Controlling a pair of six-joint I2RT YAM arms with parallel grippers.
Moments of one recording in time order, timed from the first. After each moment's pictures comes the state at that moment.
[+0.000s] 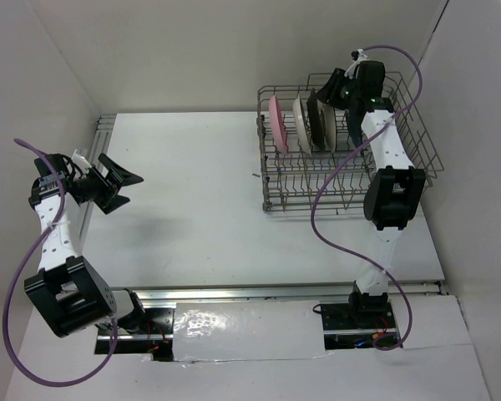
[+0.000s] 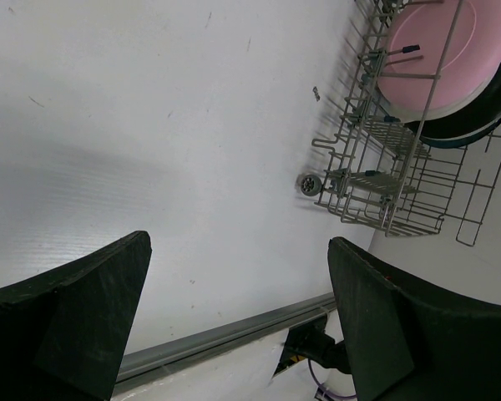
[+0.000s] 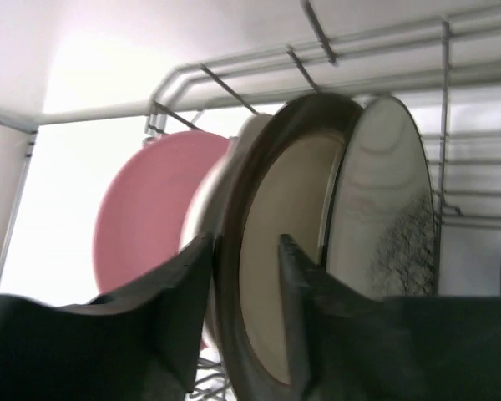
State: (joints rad) left arm 0.51 1.28 1.08 -0.73 0.77 -0.45; right arm -0.03 2.12 2.08 -0.36 -0.38 0.36
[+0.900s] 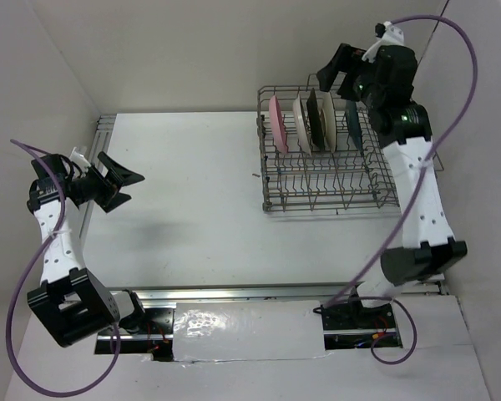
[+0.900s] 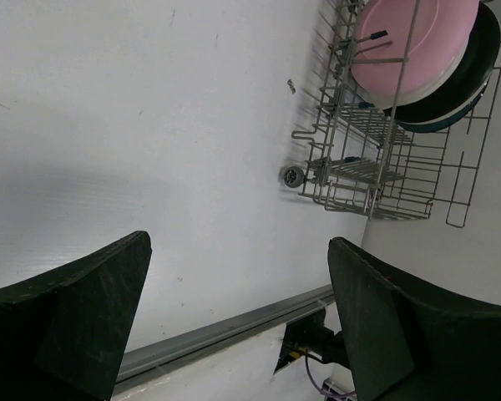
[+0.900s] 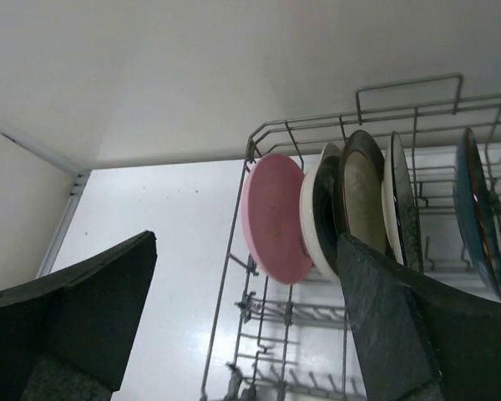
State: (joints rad) left arm 0.51 1.23 1.08 -0.74 0.81 -0.45; right arm 0.12 1.64 2.03 -0.56 -0.11 0.34
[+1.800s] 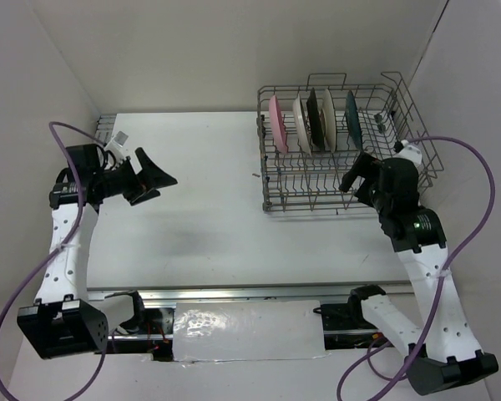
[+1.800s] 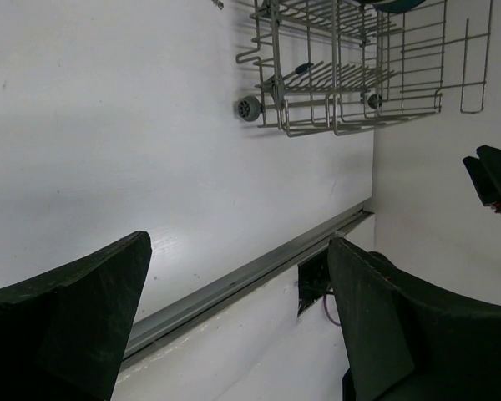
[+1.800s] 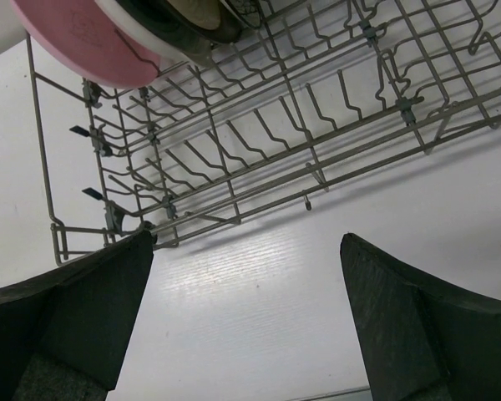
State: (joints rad) left arm 0.19 1.13 1.14 -0.77 0.79 -0.45; right arm 0.16 0.85 1.12 -0.77 0.25 0.49
